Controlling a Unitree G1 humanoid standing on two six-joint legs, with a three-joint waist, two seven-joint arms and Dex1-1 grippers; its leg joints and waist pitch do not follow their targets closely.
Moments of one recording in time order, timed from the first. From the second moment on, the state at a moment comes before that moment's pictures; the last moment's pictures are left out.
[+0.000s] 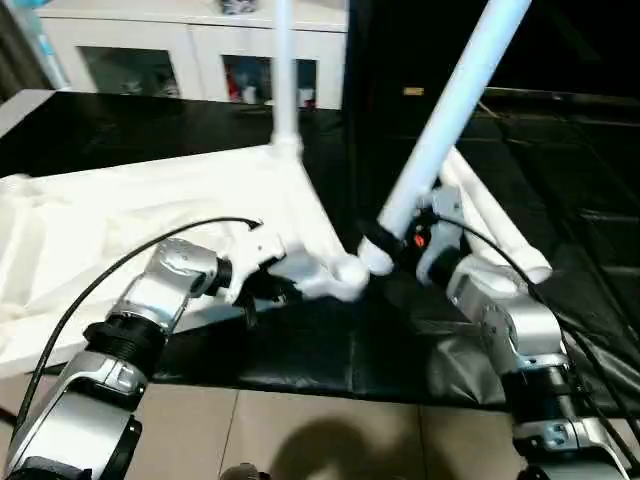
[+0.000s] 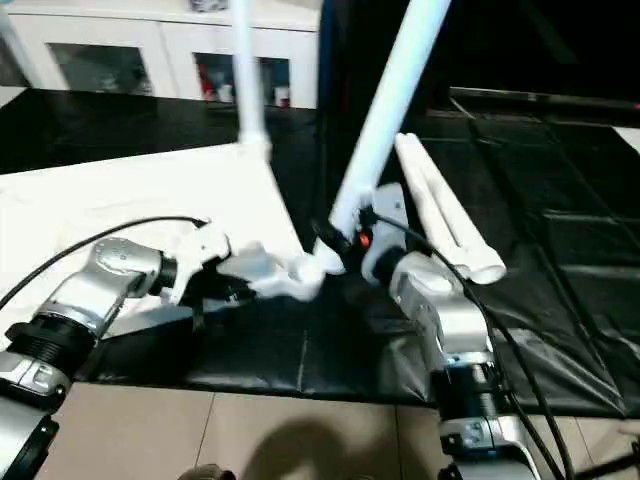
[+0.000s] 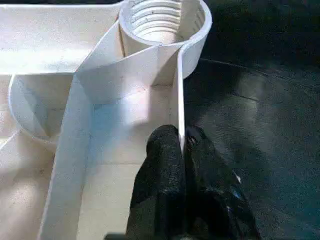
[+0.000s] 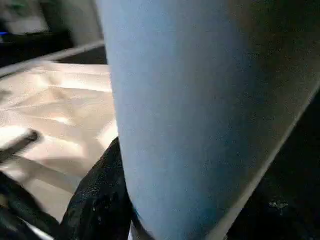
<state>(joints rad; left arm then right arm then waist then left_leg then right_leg) -0.68 0.41 -0.33 0.66 0.02 0.12 -1.23 -0.47 -0.17 0.02 0.26 0.28 0.33 0.59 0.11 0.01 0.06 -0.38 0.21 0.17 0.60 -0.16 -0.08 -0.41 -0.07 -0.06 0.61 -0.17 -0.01</state>
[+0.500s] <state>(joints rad) -0.73 0.38 -0.35 0.76 0.04 0.04 -1.28 -0.46 -0.23 0.13 0.26 0.24 0.35 0.72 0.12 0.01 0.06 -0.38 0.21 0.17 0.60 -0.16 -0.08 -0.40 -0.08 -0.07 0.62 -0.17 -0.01</state>
